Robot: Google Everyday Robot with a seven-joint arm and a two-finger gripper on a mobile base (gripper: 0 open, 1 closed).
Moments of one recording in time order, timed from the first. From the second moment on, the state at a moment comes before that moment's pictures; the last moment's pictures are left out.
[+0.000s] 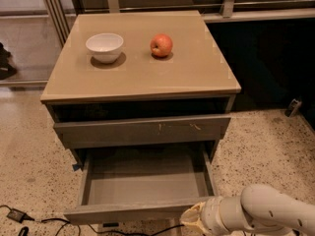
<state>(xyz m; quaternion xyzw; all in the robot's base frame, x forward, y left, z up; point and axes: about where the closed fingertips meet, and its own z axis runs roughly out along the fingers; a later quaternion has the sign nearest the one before) 0.355 -0.094 0.505 -0.51 0.78 0.26 0.26</state>
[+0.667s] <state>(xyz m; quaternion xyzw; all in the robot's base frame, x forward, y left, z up) 0.369 -0.089 0.490 -0.51 0.78 0.24 0.26</state>
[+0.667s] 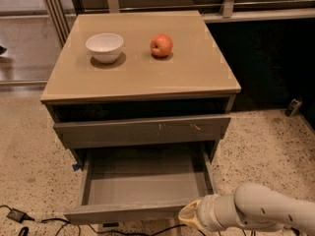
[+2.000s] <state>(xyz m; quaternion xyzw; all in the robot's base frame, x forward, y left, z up) 0.398 -0.088 0.429 -0.50 0.80 0.23 0.25</state>
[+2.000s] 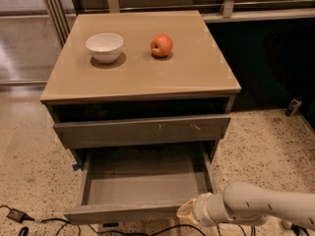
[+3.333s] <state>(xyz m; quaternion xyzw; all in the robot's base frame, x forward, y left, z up) 0.412 -0.084 0.428 -0.50 0.80 0.23 0.25</state>
